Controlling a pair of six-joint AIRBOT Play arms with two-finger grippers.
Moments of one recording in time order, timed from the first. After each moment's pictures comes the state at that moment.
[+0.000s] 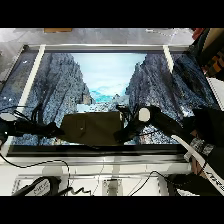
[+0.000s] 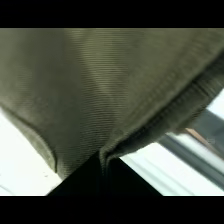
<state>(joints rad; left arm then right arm) 0.38 -1.17 0.72 0.91 -1.38 -1.07 0.61 -1.33 1.02 -1.10 1.20 1.61</state>
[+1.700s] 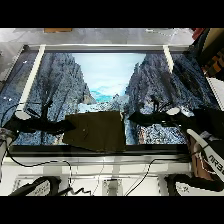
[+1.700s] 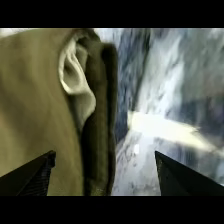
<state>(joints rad) 0.21 -1.20 0.71 0.85 -1.18 -1.07 0.14 -1.41 0.75 -0.50 0.84 1.09</state>
